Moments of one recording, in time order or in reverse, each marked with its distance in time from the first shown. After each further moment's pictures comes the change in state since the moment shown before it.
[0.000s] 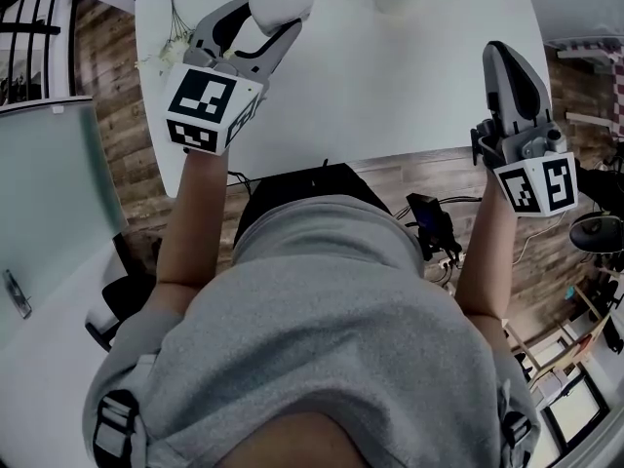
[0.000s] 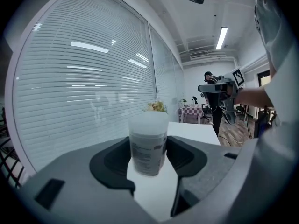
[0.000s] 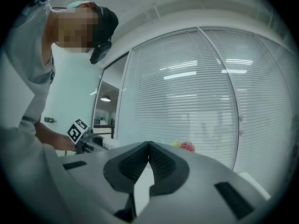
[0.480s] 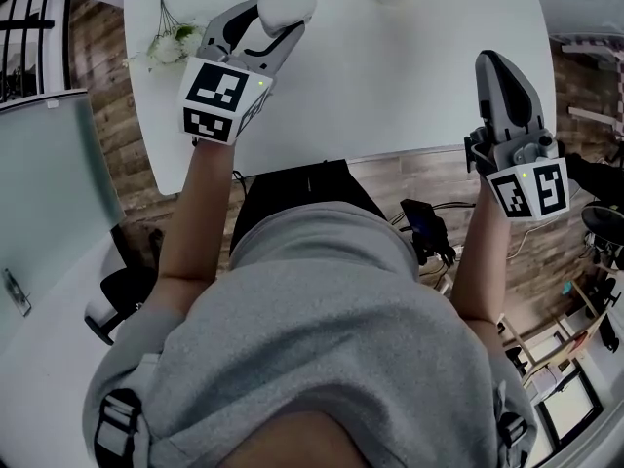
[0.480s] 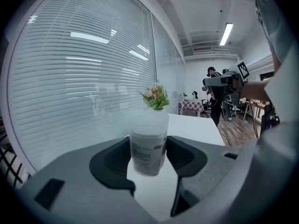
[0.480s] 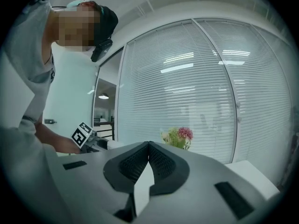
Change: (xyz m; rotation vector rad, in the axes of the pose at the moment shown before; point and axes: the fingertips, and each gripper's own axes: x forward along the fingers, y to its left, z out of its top) left arm 0.038 -0.010 -0.048 -0.032 0.087 -0.008; right arm -0.004 -0.010 -0.041 0.058 0.068 0.003
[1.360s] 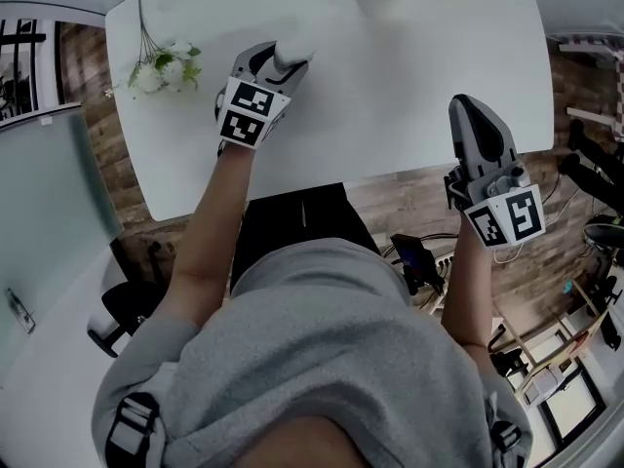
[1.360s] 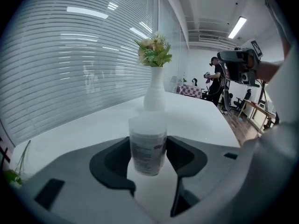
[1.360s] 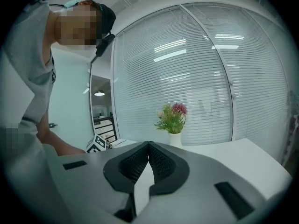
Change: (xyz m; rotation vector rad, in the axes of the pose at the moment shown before) left arm 0.088 -0.027 -0.125 -0.067 0.223 -0.065; right arm -0.009 -0.008 -0.069 0.112 0.115 0.001
